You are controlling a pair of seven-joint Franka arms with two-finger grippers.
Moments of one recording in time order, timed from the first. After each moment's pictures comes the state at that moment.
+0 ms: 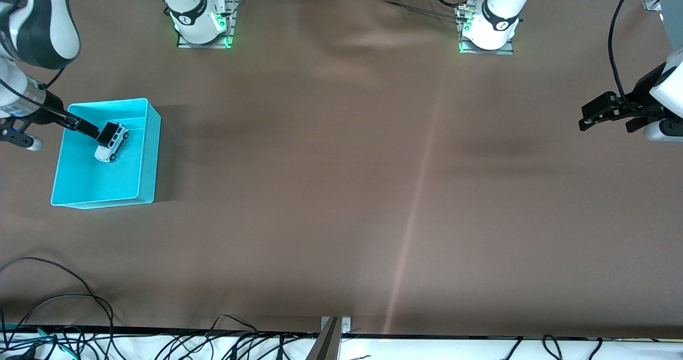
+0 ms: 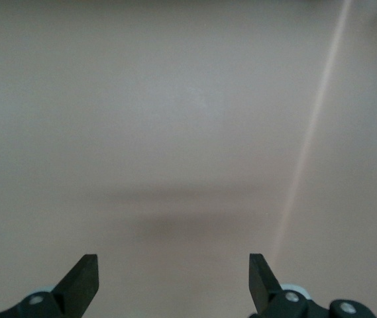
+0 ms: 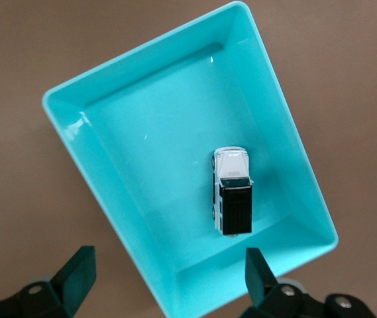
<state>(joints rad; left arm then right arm) -0.07 0.08 0.08 -1.52 -0.03 1.60 0.01 -0.06 -0.03 -0.14 -2.09 -0.13 2.03 0.21</state>
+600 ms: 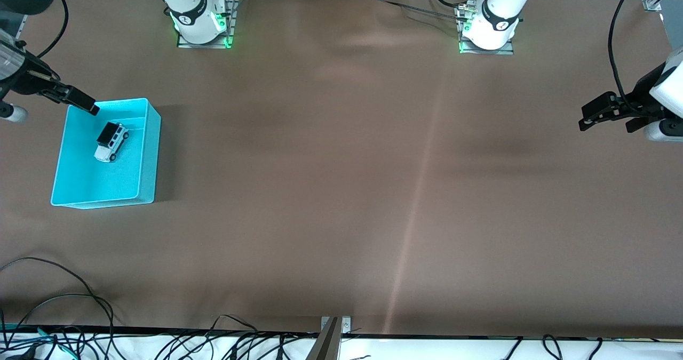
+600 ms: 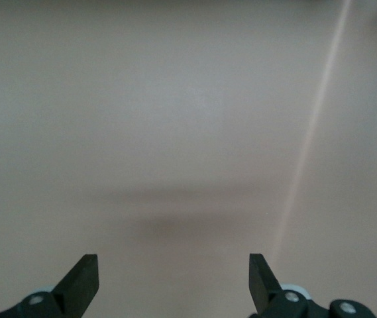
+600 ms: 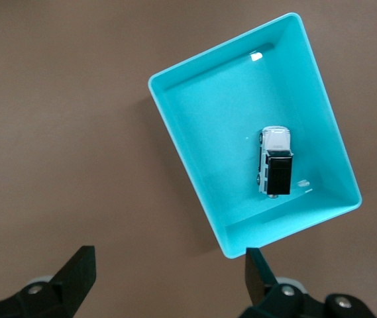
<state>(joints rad) -0.07 0.08 0.08 -1.52 -0.03 1.60 0.01 -0.06 -0.14 -0.04 -1.95 0.00 1.79 0.22</state>
